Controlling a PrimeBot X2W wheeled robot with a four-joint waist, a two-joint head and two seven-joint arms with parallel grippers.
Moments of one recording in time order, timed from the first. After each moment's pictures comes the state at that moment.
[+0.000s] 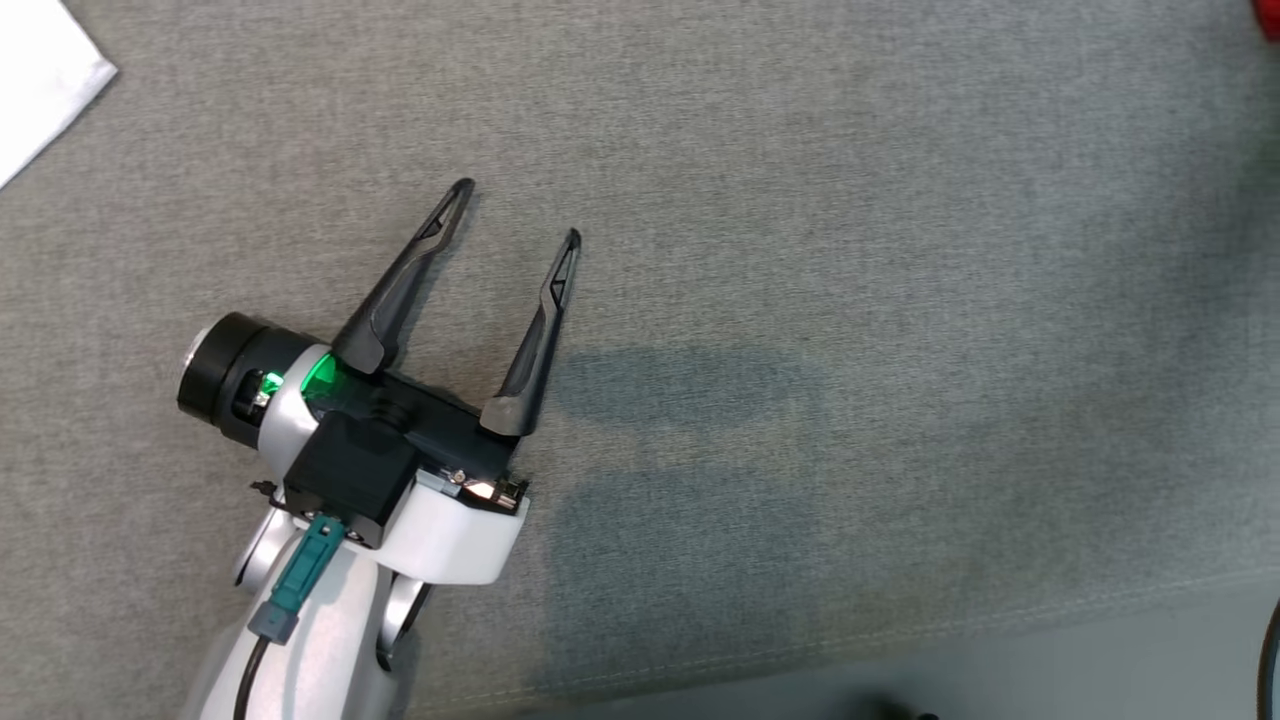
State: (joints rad) left arm -0.35 0.11 -0.29 -0.07 0.01 -0.05 -0.27; right arm -1.21 -0.17 -0.40 0.96 0.79 0.13 -0.26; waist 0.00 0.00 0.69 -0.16
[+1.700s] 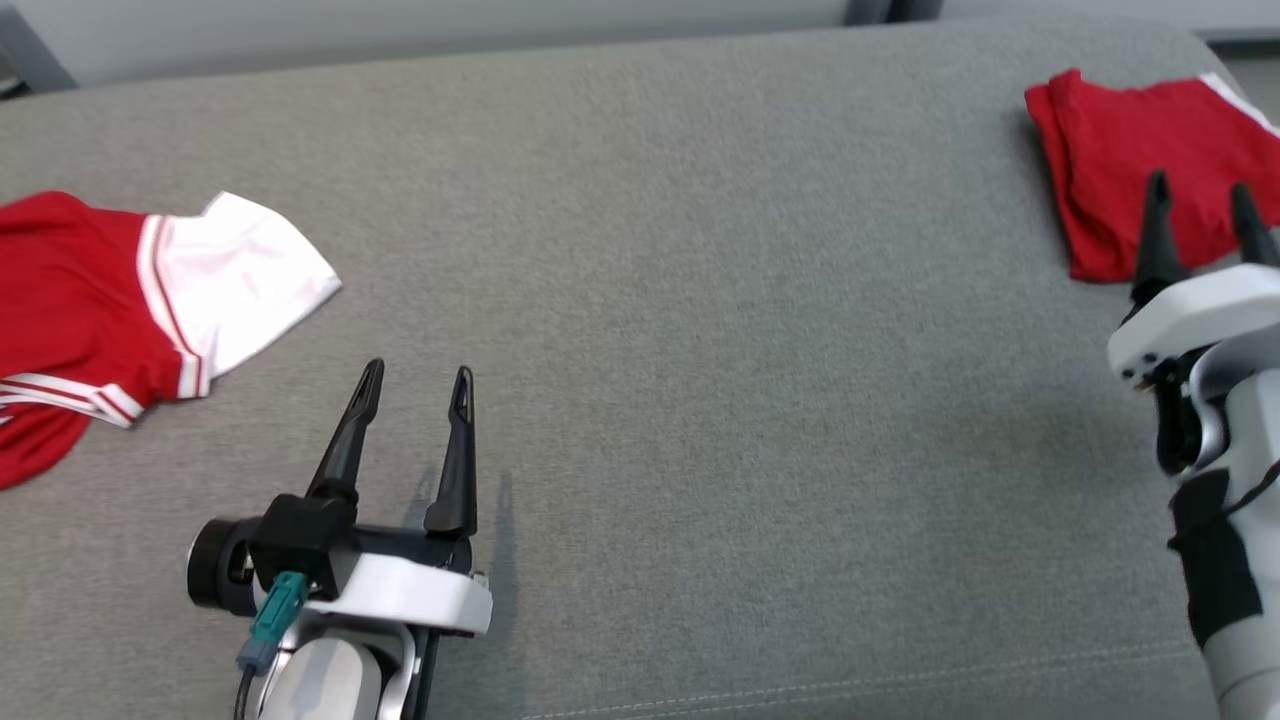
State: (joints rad) left arm -0.16 0.05 -0.19 0.12 -0.17 0.07 -0.26; right arm -0.80 -0.14 -0.18 0.93 0.13 0.13 -0.26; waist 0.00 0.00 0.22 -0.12
